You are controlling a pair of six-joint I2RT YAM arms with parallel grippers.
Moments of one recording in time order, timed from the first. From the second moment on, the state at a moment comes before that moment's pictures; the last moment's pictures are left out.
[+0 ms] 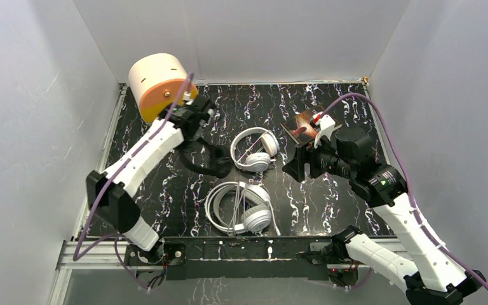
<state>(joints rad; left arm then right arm) -0.62 1.63 1.60 -1.26 -0.57 -0.34 0.58 0.82 1.08 -0.77 -0.26 0.20</state>
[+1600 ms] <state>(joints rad) -0.30 1.78 1.17 -1.31 -0.94 -0.70 0.58 0.91 0.88 -0.51 -0.62 0.16</state>
